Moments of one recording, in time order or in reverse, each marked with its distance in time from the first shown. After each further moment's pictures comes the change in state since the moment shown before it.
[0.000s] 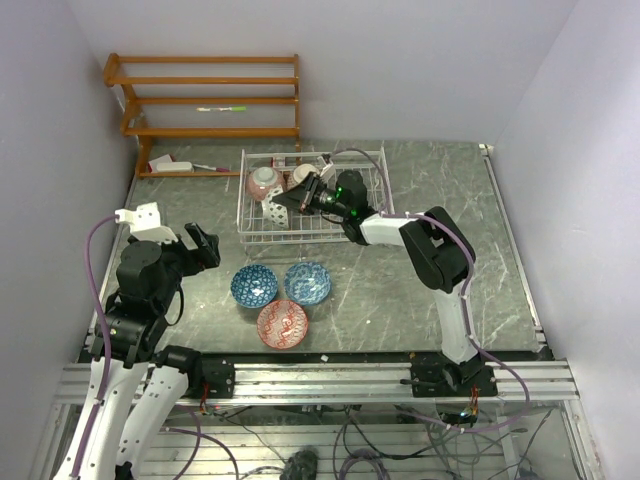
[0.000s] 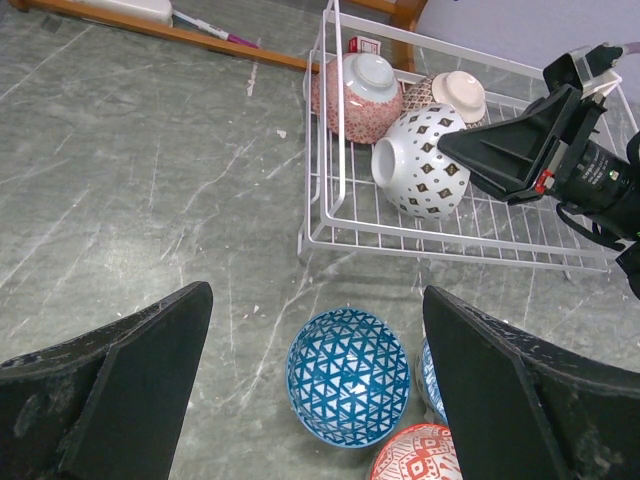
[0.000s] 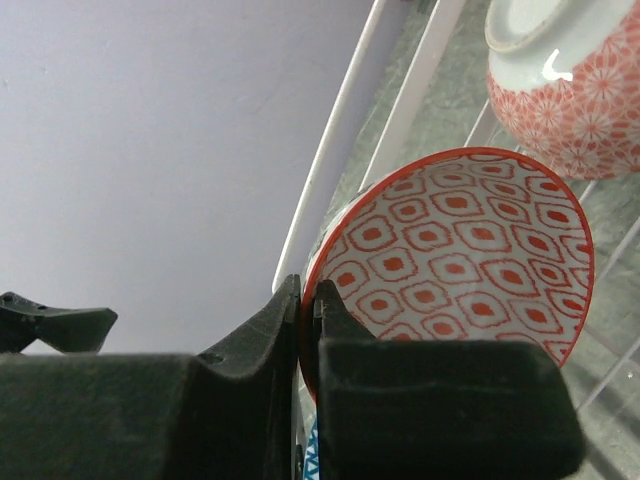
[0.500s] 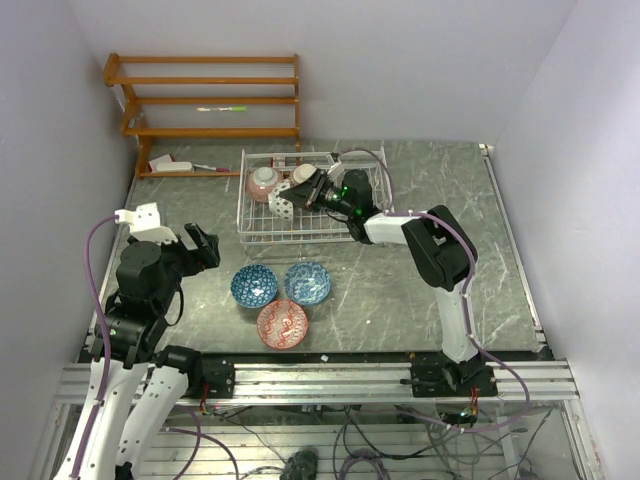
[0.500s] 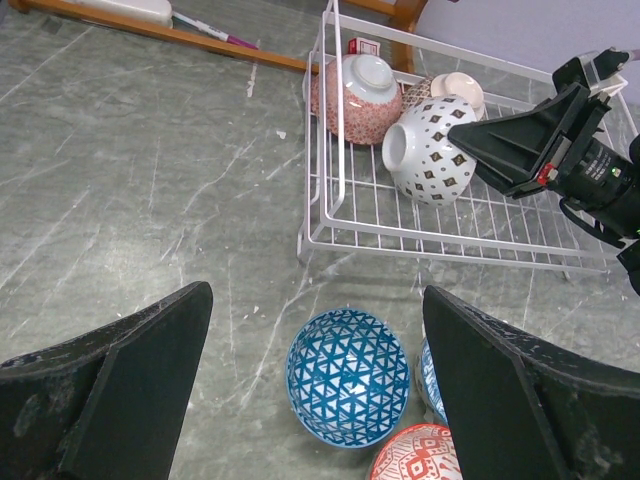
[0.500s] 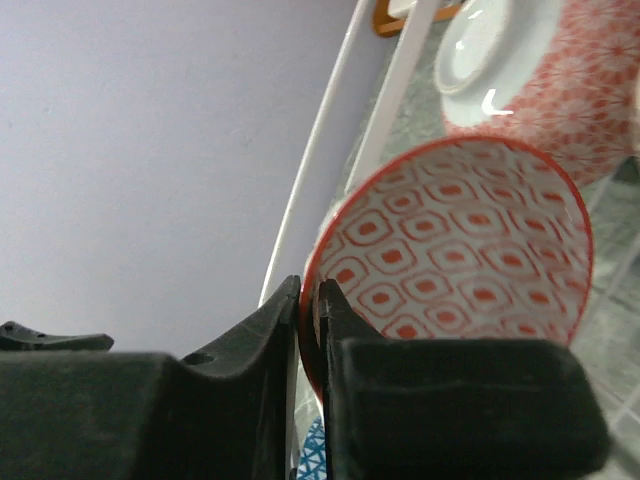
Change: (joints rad) left arm 0.000 -0.003 0.000 0.000 -0.001 0.000; right arm -0.028 0.008 -0.008 0.029 0.036 0.017
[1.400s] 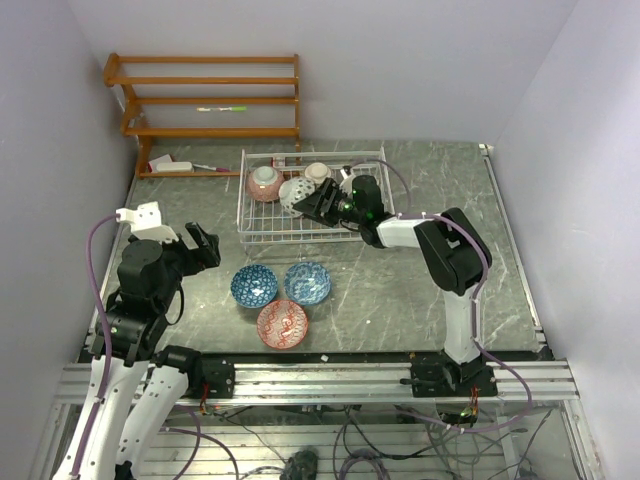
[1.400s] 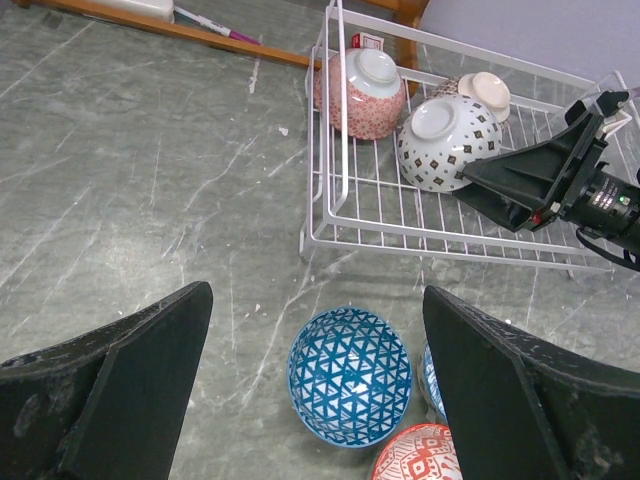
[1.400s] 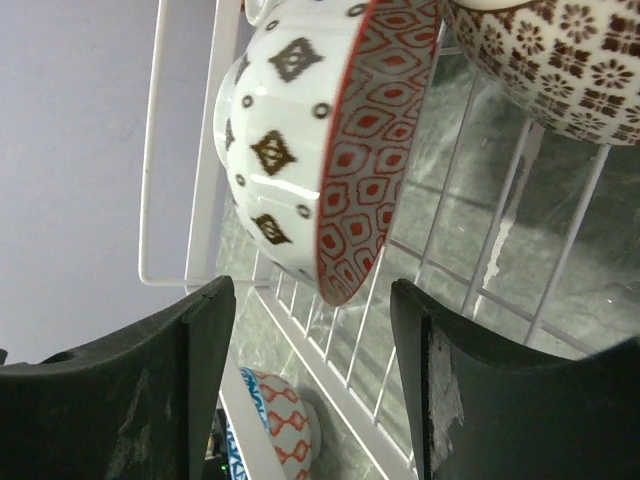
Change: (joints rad) left arm 0.000 0.011 0.000 0.000 -0.003 0.000; right arm -0.050 -0.091 -0.141 -0.206 0.056 -0.136
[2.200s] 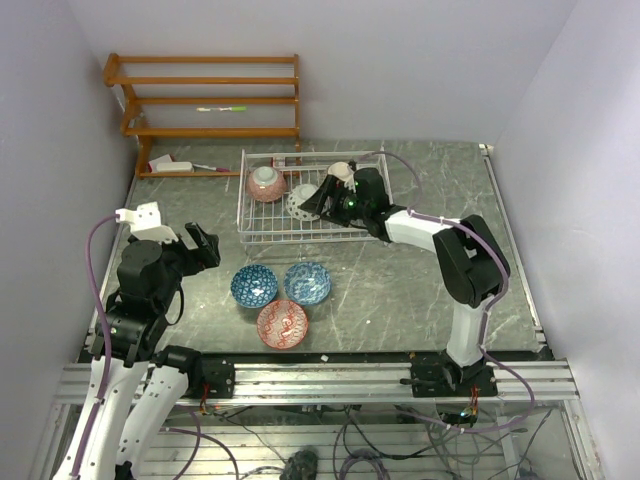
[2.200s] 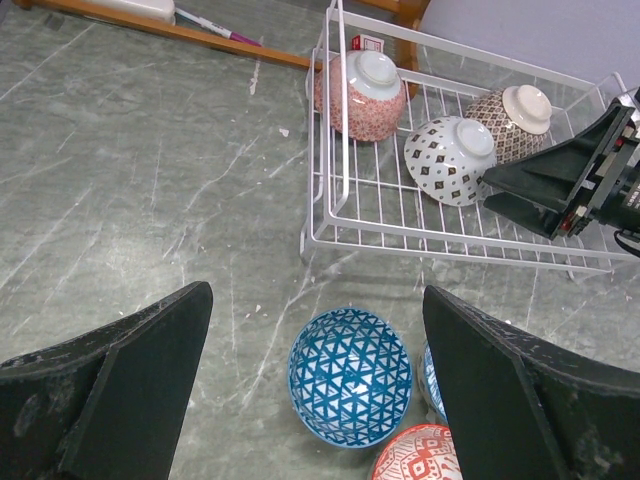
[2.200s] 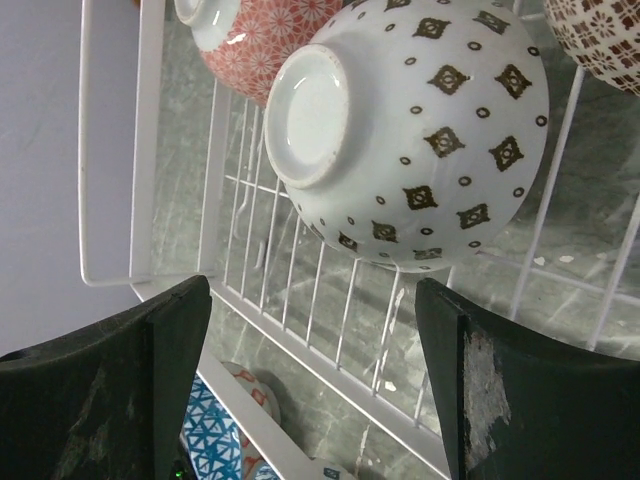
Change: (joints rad) left arm 0.000 -0.003 0.000 0.000 -0.002 0.000; right arm 0.000 -0.147 0.016 -0.350 0.137 -0.171
